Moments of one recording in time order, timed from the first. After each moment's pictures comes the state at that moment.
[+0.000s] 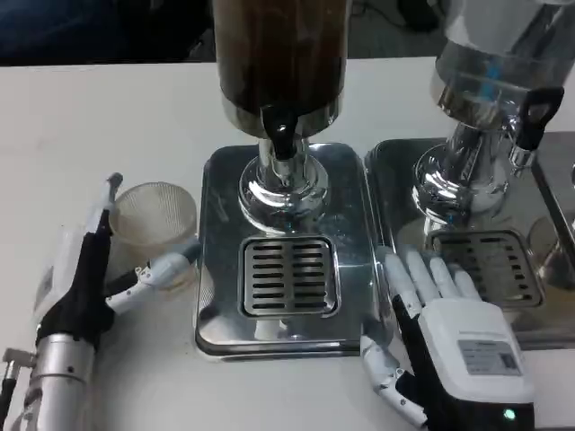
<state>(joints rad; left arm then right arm) -0.38 0.36 -0.10 1.21 0.35 -0.75 0.39 0.34 -0.24 0.46 -0.23 -1.10 0.20 -0.27</state>
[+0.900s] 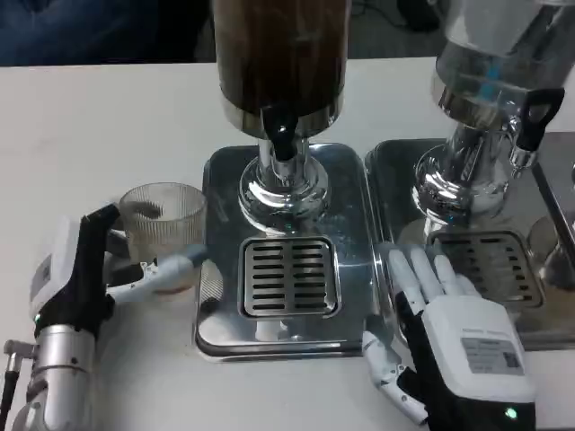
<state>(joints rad) -0.41 0.37 -0.14 1.22 0.39 -0.73 0.52 0.35 -0.21 0.45 -0.23 -1.10 0.20 -0.27</state>
